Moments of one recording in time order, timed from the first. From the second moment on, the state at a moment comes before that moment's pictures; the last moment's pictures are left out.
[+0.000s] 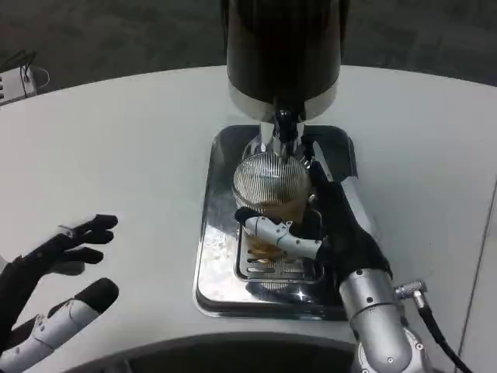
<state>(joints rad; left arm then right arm) 0.16 0.49 0.33 -0.21 0.12 -0.39 -0.20 -0.54 0.01 0.18 0.17 -0.36 0.13 -0.18</state>
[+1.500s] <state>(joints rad) 0.14 0.50 0.32 -0.15 0.09 -0.39 -0.22 -0.51 0.10 0.25 0.29 -0.45 0.03 -0.55</state>
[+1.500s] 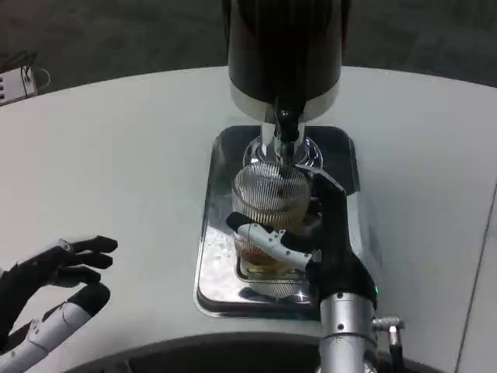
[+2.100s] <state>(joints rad) 0.09 0.50 0.29 -0.12 0.09 -0.39 -0.22 -0.25 0.05 0.28 -0.05 -0.45 0.04 -0.34</state>
